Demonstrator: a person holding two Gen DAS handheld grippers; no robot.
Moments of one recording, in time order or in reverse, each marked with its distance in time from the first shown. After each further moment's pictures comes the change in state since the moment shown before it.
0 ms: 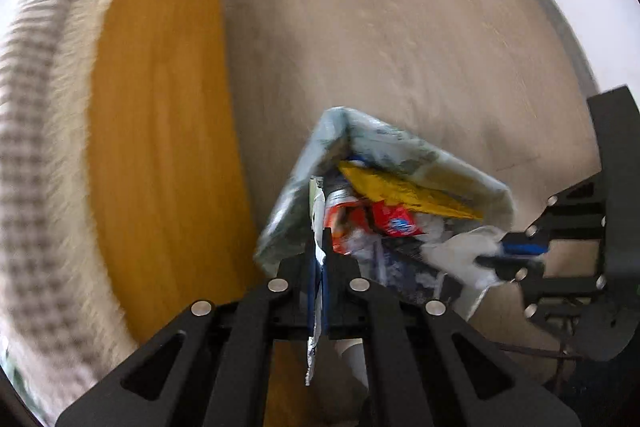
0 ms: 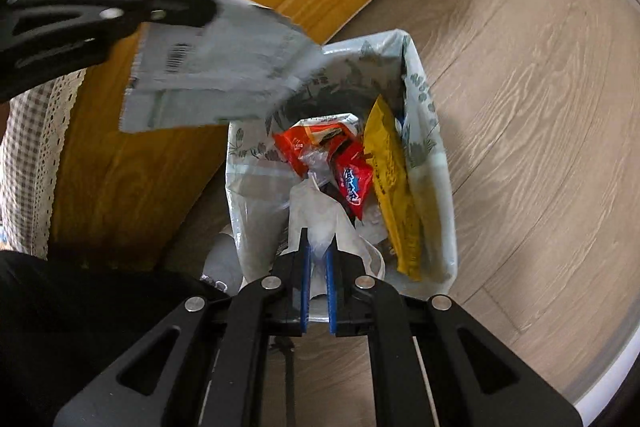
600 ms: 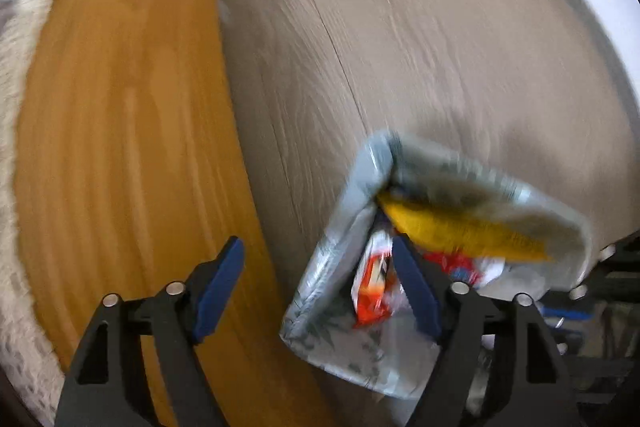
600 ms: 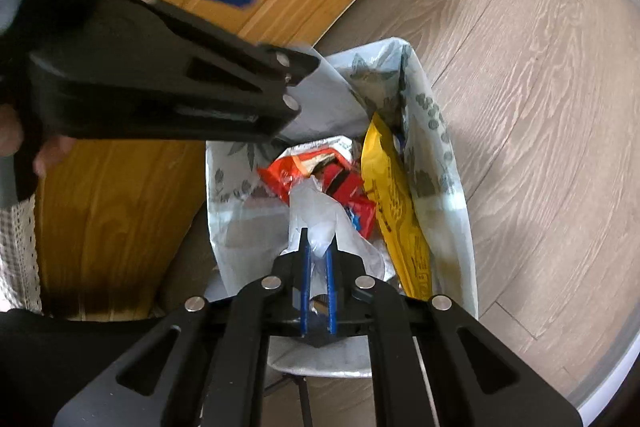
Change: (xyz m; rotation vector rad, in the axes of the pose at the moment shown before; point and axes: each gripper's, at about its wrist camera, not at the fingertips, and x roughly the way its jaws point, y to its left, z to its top) left arm 0.041 0.033 0.030 -0.009 -0.089 0.090; right arm 0.028 0.002 0.037 0.070 -0.025 -0.046
